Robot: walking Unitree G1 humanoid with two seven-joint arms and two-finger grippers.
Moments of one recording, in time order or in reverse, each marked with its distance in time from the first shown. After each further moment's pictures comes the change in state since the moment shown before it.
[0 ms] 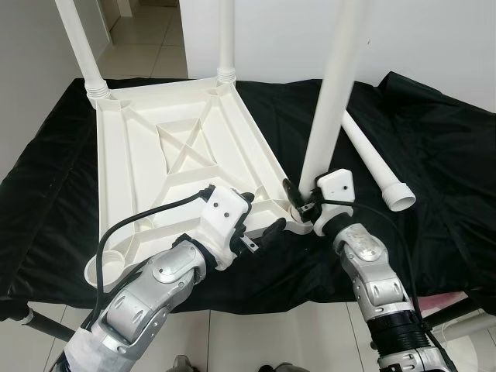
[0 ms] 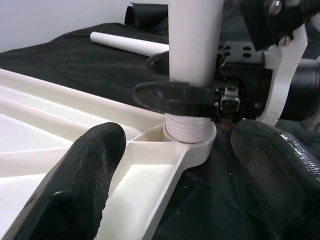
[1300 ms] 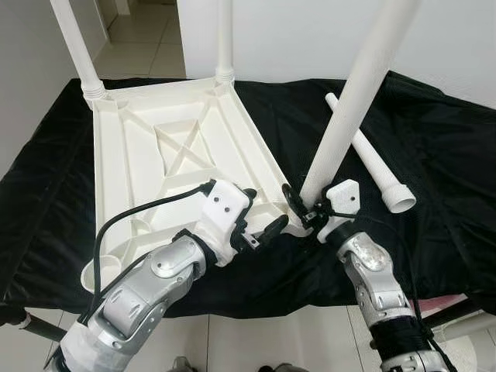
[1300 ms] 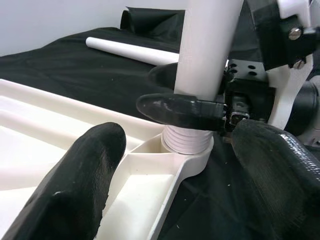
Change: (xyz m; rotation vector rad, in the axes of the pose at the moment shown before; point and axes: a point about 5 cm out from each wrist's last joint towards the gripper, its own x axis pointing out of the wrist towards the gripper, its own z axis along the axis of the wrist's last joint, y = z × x) left arm 0.001 0.000 0.007 -0.009 -0.002 -0.025; right arm -0.006 -0.004 -0.013 0.076 -0.040 0.026
